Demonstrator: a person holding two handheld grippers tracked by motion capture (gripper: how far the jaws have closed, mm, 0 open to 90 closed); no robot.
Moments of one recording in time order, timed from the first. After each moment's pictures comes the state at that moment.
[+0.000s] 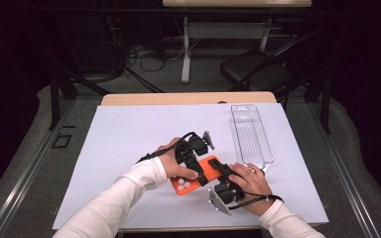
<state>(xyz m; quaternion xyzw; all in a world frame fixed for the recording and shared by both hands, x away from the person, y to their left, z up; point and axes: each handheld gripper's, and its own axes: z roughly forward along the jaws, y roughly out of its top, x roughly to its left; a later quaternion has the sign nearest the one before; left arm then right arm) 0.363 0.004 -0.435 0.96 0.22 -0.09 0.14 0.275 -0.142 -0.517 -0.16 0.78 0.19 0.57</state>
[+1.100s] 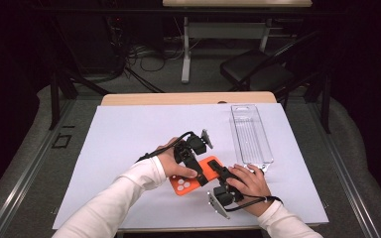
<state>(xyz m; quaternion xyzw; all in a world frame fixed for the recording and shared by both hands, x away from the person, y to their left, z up) 0.366 0.007 -0.436 0.96 0.23 -0.11 0.15 0.273 -0.141 -0.522 -0.19 0.77 0.17 0.59</state>
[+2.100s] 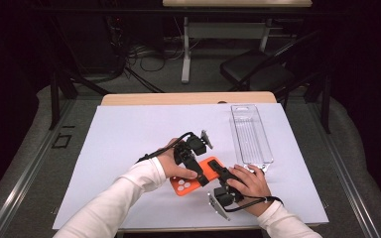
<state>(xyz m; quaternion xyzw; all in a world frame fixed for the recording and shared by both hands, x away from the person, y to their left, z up) 0.364 0.008 -0.437 0.95 0.23 -0.10 0.16 0.272 -0.141 -0.524 -0.20 0.76 0.17 0.60</state>
